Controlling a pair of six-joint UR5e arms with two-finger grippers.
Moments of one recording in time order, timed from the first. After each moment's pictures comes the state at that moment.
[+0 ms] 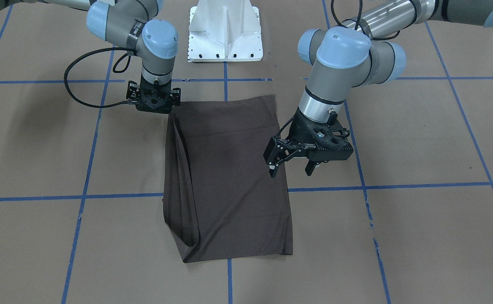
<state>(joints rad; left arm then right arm) -0.76 -2.25 -1.59 -1.91 -1.81 -1.28 0.41 -1.09 1.84 -1.89 1.80 1.20</state>
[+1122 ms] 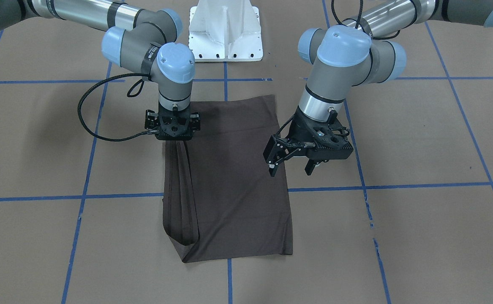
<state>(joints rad) -0.76 -2.25 -1.60 -1.91 -1.81 -1.27 0.50 -0.92 1.61 -1.74 1.81 1.09</state>
